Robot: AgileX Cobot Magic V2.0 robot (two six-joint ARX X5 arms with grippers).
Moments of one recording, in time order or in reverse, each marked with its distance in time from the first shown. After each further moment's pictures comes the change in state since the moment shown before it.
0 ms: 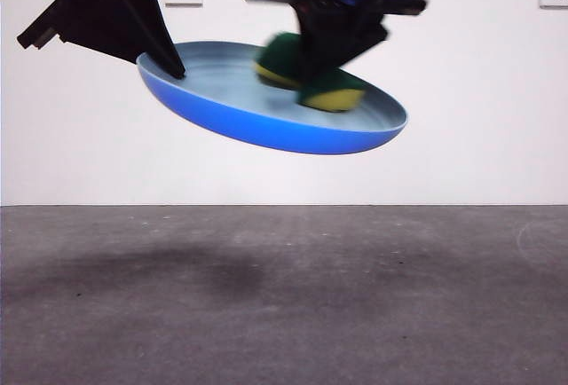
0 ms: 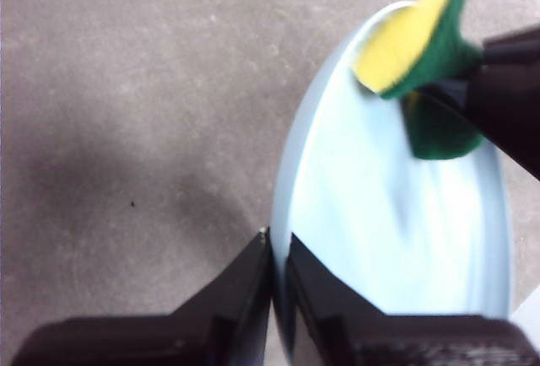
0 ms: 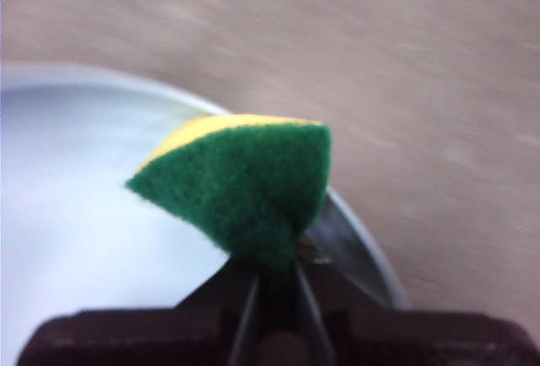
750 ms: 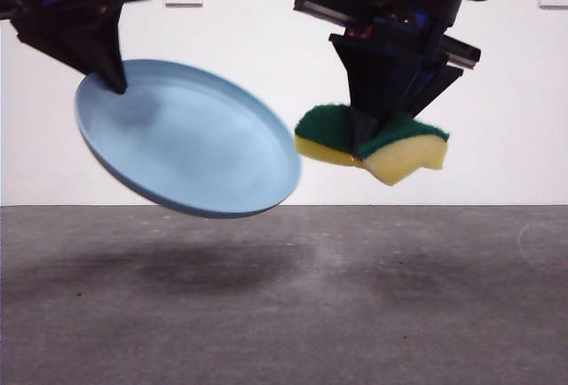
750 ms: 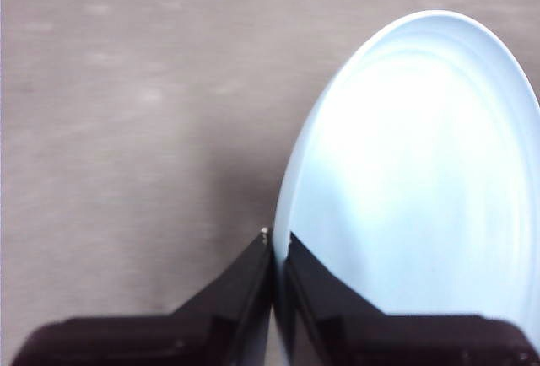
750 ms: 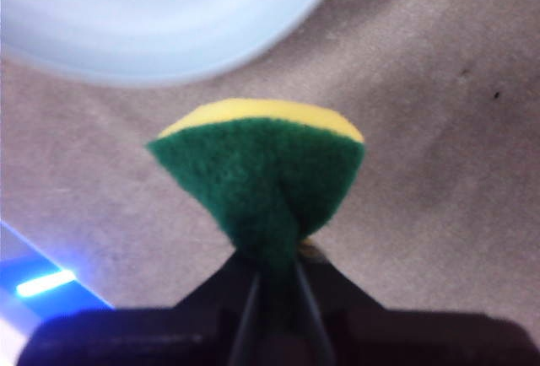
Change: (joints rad) left arm 0.059 0.026 0.000 0.025 -0.397 0.191; right arm -0.020 -0.020 0.000 -0.490 -0.225 0.032
